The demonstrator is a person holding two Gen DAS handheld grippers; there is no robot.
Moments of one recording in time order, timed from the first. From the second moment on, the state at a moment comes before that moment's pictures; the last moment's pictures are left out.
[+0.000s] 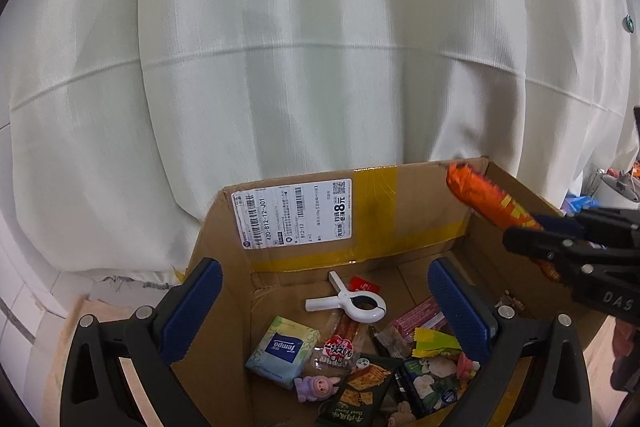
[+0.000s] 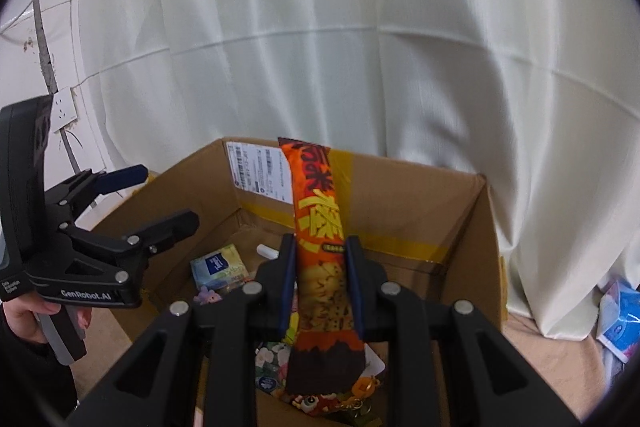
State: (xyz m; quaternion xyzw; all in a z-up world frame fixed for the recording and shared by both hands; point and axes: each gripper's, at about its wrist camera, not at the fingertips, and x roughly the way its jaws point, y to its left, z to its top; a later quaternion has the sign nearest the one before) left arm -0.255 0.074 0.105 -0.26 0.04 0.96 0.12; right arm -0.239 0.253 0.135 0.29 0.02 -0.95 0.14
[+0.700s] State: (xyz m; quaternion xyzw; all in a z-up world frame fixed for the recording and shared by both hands) left arm -0.246 0.078 0.117 -0.24 0.06 0.96 0.10; right arm -0.227 0.259 0.148 0.26 -0.01 -0.96 0.13
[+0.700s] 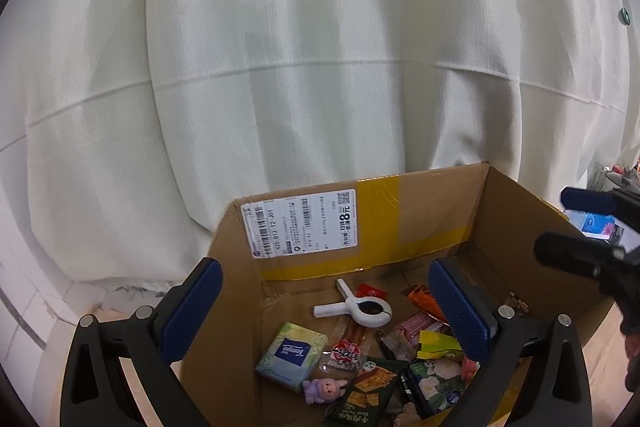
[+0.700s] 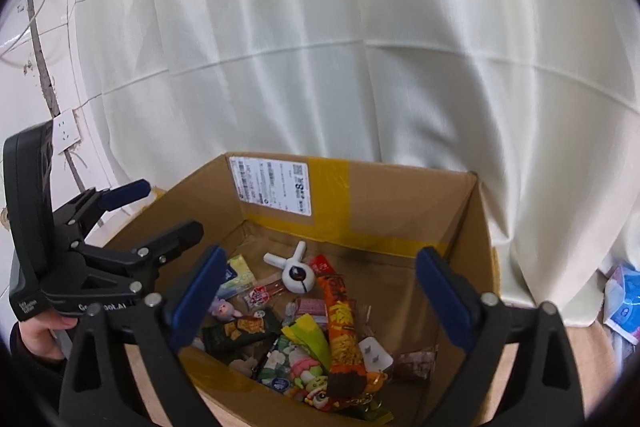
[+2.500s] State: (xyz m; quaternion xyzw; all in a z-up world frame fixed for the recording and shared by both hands) left arm -0.030 0.032 0.055 -0.14 0.02 0.99 0.07; right arm -0.038 0.240 0.075 0.20 -0.01 -0.98 0.05
